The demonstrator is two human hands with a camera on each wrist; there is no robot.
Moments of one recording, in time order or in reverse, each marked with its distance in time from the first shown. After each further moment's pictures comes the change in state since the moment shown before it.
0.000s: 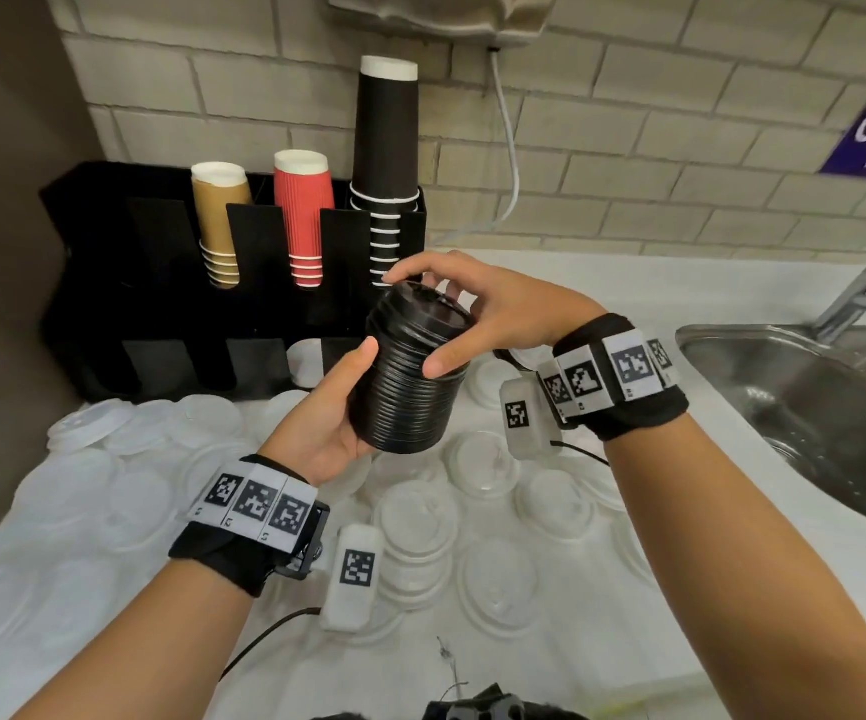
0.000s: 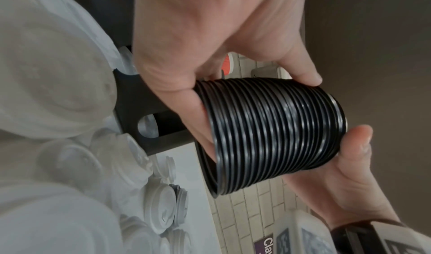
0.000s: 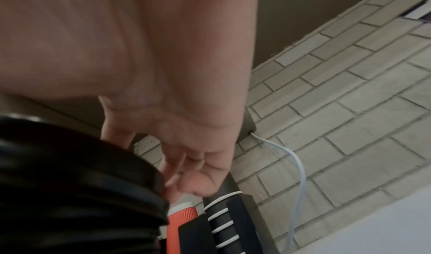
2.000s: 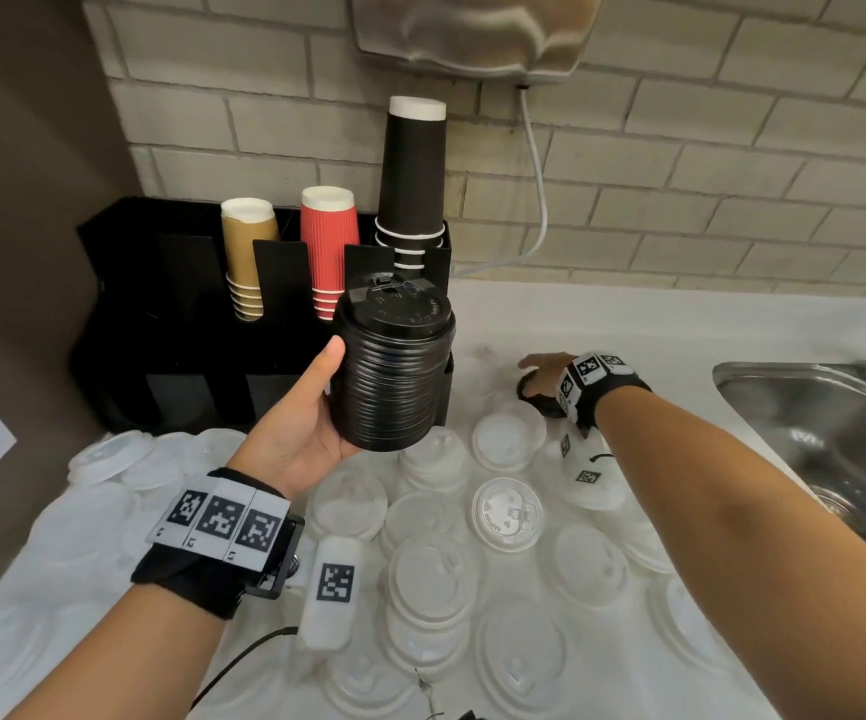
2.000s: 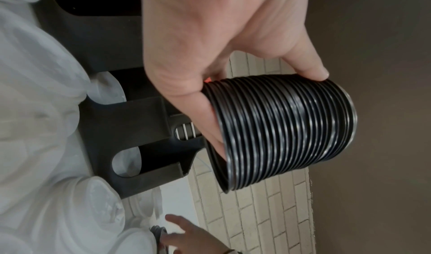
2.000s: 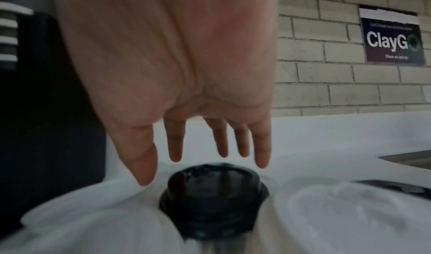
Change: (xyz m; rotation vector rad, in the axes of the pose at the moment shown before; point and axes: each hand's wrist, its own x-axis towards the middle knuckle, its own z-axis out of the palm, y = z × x) left_hand 0.007 0.035 -0.021 -0.097 -0.056 0.145; right_hand 0.048 0.175 -0.015 -0.489 -0.062 0.886
